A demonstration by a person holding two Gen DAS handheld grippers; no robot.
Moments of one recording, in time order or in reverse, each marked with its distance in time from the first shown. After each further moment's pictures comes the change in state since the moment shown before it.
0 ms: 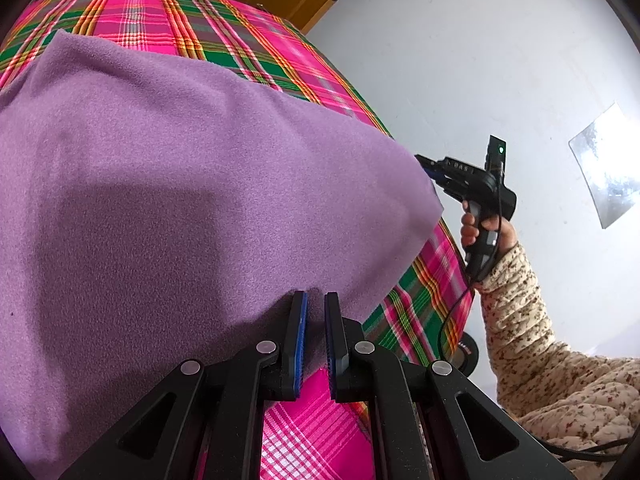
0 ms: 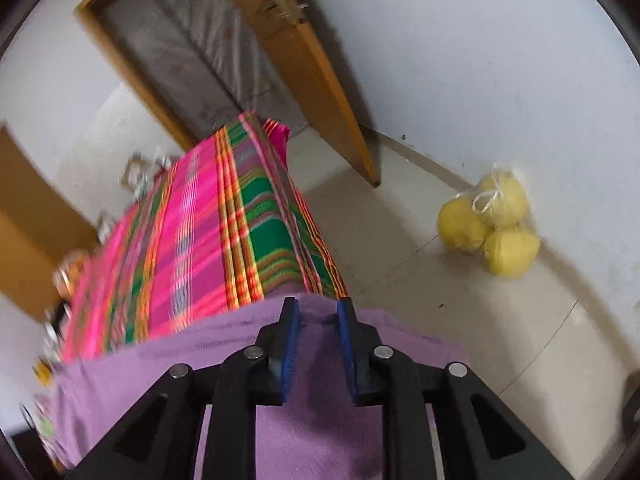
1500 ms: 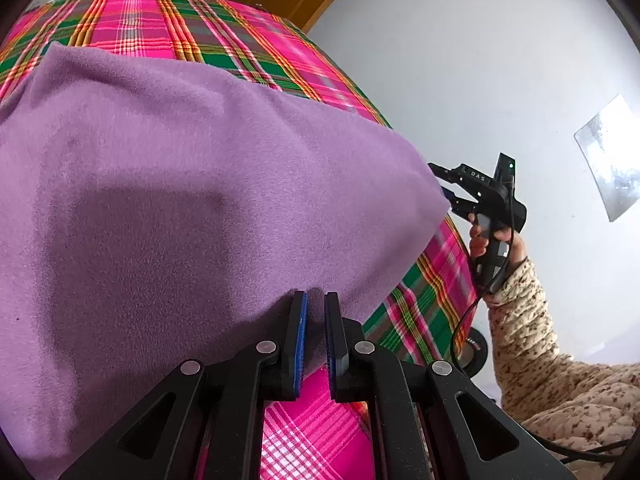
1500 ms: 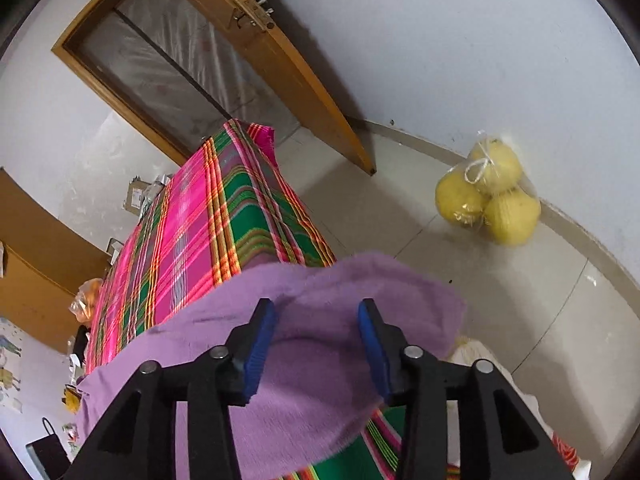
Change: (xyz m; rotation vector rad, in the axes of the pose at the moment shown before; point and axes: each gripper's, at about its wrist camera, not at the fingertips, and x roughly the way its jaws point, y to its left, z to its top) left arm 0.017 -0.005 0.014 0.020 0.008 0.034; right arm -0.012 -0.039 -0.030 0.212 -0.005 0.075
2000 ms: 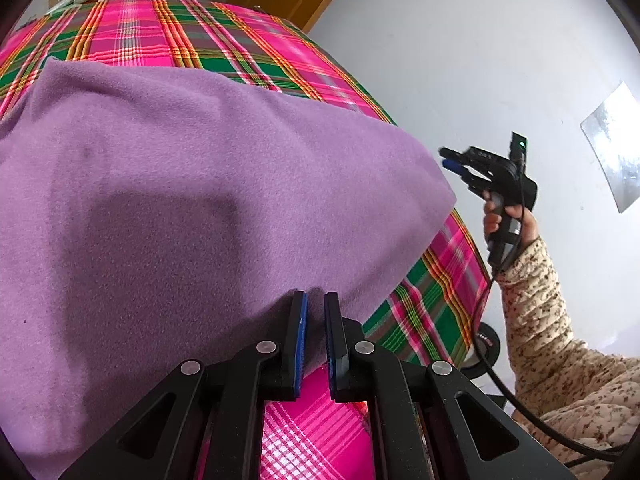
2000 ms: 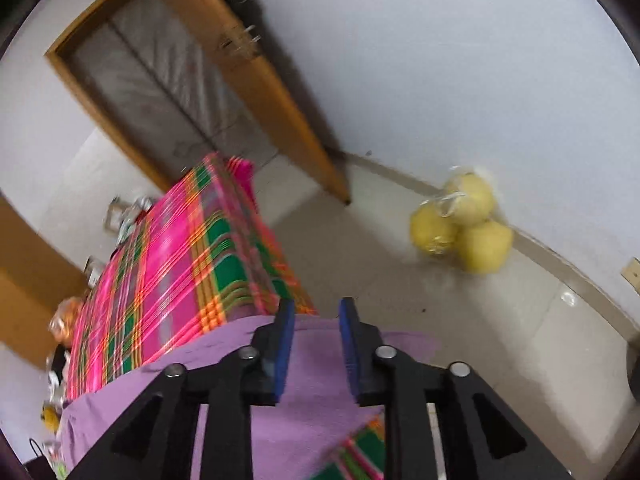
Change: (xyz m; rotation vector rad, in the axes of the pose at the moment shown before) left arm 0.003 -0.010 0.000 0.026 0.002 0.049; right arm -0.007 0.015 0.028 -0.045 -0.070 -0.077
